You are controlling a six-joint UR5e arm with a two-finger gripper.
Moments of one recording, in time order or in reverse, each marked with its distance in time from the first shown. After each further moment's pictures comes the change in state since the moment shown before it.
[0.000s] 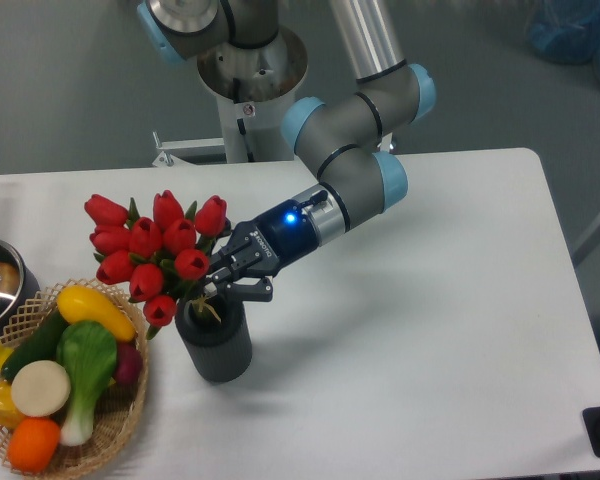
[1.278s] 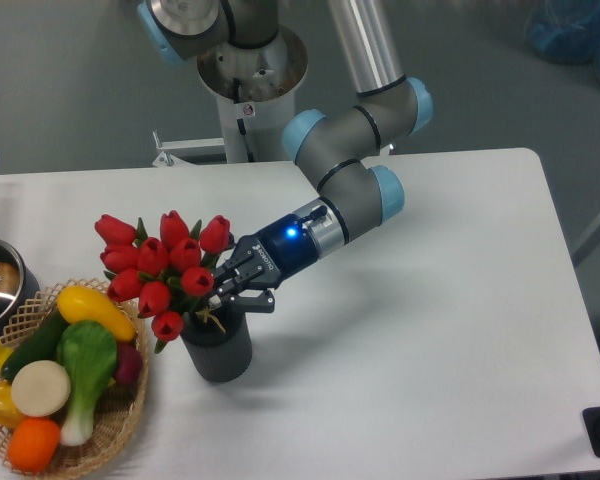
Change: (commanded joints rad) arm 0.003 -0.043 0.002 -0.002 0.014 0.034
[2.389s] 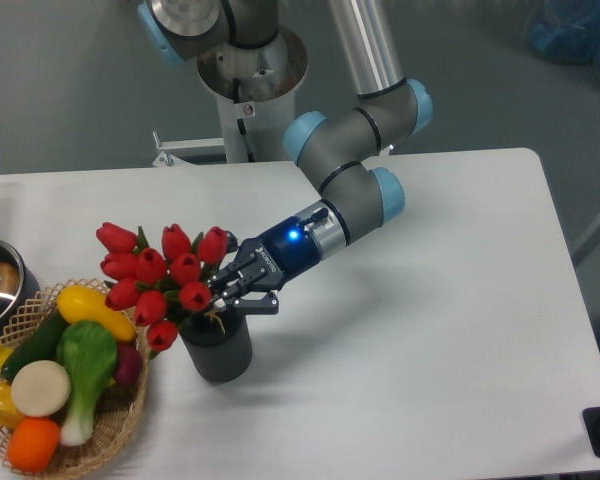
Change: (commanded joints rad) arm 0.008 -0.011 -0.014 0.000 0.006 0.048
